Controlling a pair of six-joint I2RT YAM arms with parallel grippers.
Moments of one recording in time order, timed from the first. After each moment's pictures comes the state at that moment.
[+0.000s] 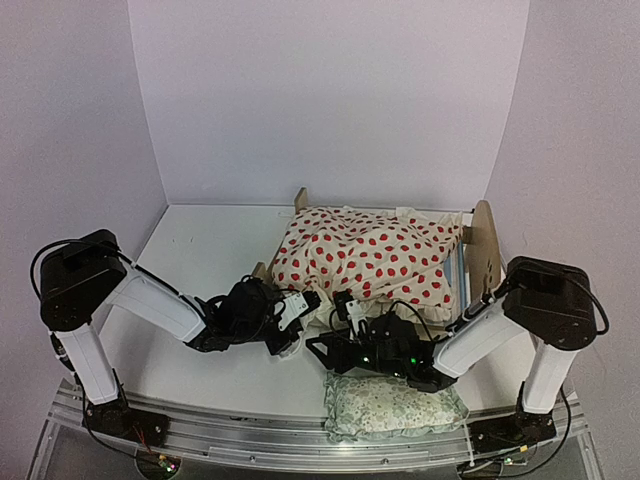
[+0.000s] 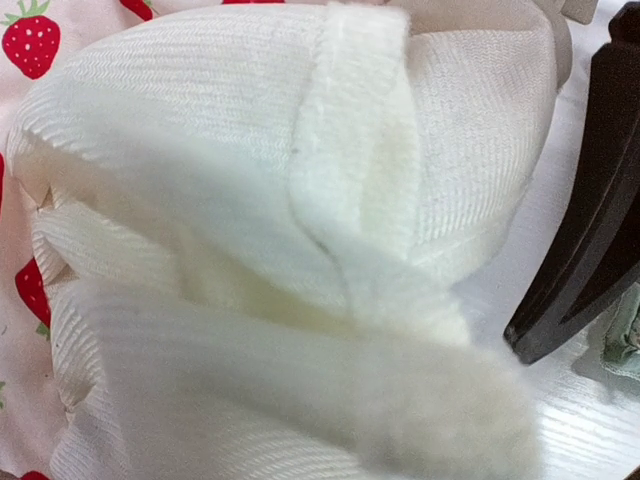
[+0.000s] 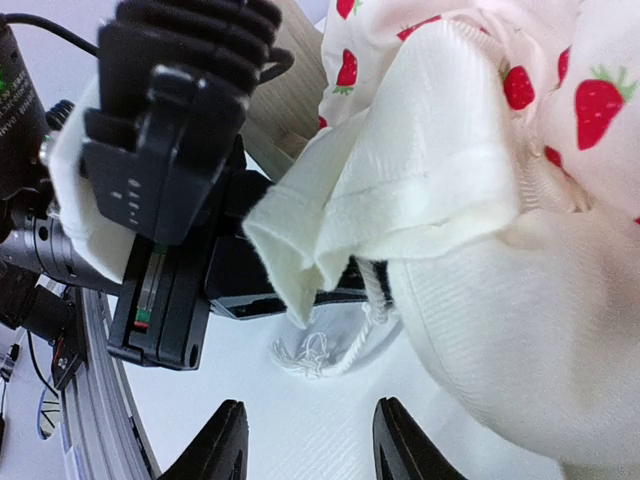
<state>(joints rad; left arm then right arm) -0.98 1.78 0.72 0.47 0.00 0.24 1.13 1.86 0.61 0.90 0.10 0.60</state>
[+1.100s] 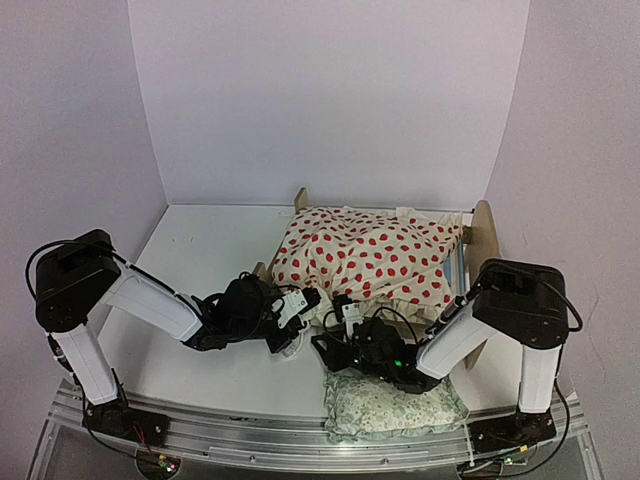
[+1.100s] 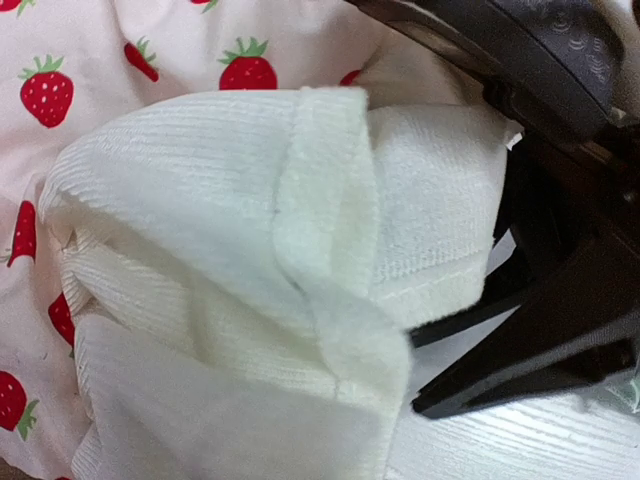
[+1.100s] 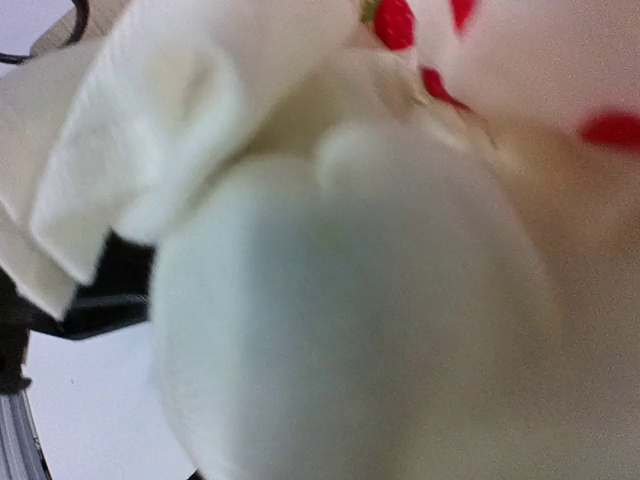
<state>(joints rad) -0.98 1.76 0.71 0.50 0.05 0.24 1.13 2.00 0.68 0.88 0.28 0.59</state>
